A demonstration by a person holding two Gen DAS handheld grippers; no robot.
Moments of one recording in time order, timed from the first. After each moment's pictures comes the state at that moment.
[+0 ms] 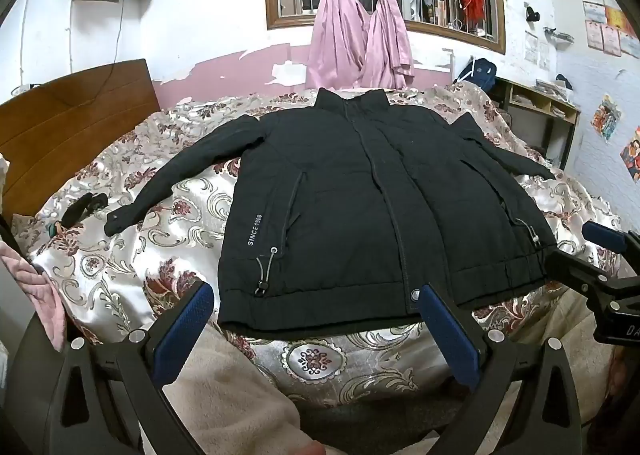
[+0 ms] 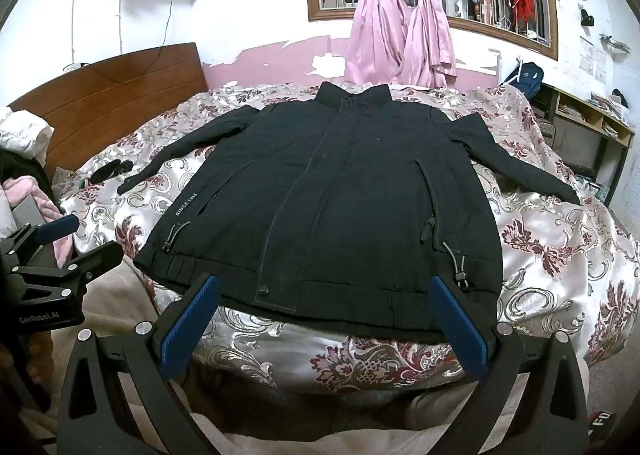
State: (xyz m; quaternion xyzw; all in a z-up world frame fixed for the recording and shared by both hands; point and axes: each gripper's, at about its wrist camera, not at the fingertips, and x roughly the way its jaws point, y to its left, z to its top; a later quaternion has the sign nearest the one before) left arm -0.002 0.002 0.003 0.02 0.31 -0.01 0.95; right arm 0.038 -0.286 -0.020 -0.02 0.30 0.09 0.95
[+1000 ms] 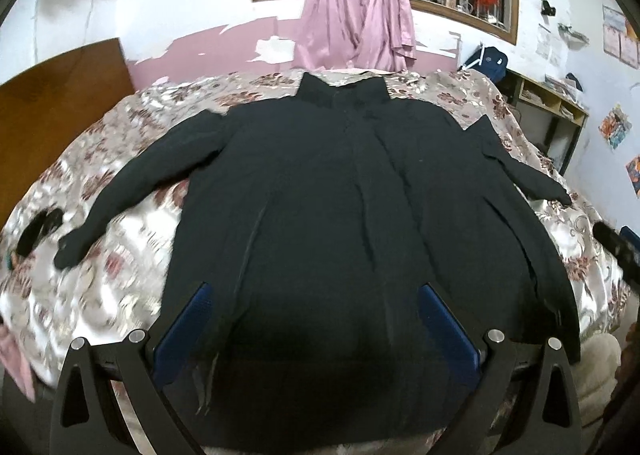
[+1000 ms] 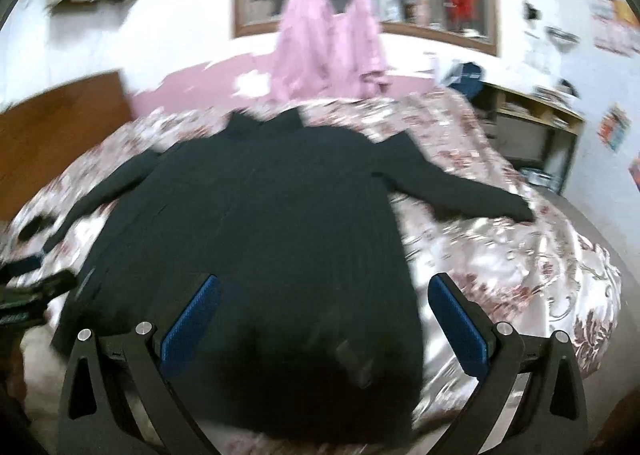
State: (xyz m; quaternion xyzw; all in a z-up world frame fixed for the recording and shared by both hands) left arm 0.174 -0.042 0.011 0.01 0.36 -0.03 0.93; right arm 0.166 -0.373 -0.002 0.03 0.27 -0.06 0.96
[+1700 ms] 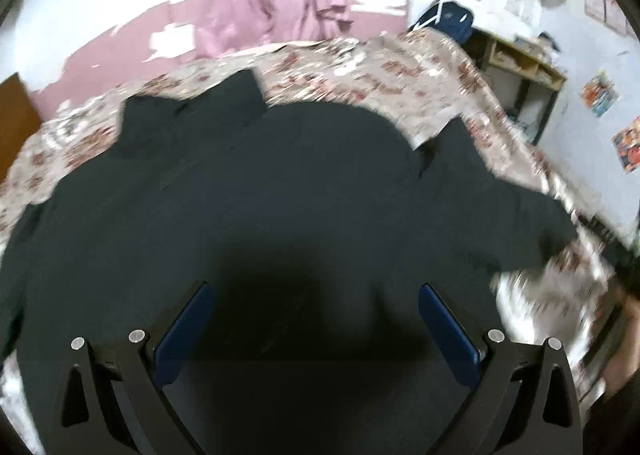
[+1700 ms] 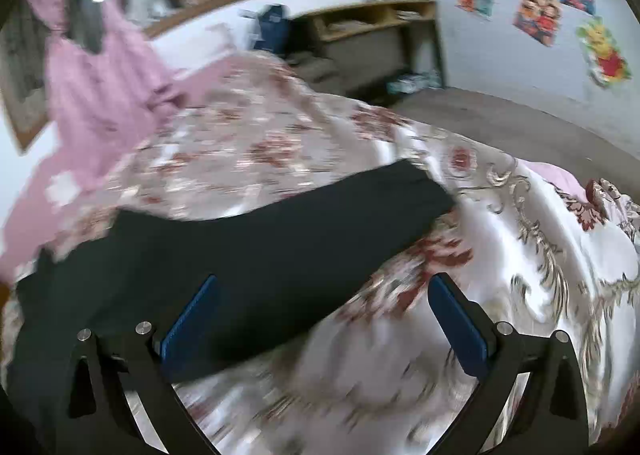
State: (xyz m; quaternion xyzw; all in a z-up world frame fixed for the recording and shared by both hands) left arm 0.446 -0.253 -0.011 0.04 0.41 -0.12 0.90; right arm 0.435 -0.681 -0.097 0.25 0.29 -0.31 0.87
